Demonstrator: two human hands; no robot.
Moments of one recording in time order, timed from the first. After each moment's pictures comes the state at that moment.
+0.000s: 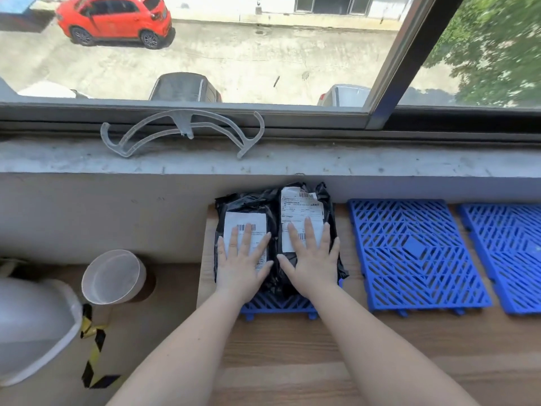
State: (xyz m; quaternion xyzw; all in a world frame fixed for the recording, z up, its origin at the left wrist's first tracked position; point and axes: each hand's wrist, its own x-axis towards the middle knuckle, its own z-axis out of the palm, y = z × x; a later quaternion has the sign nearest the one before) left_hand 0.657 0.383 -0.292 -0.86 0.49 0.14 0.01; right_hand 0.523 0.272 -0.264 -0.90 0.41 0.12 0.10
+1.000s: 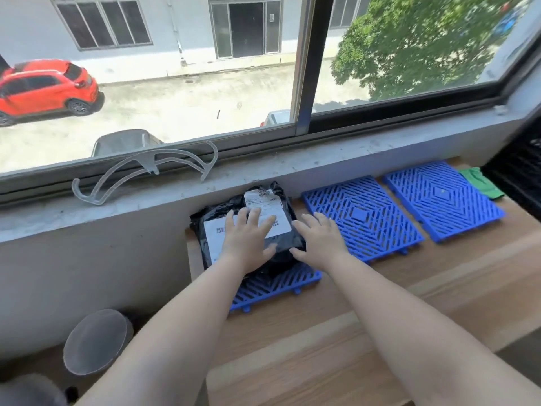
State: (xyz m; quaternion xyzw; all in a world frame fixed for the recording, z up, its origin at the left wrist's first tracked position) left_hand 0.632 0.368 -0.167 -0.73 0.68 0.00 0.03; right_hand 0.452 0.291 -0.175 -0.90 0.43 0.07 0.05
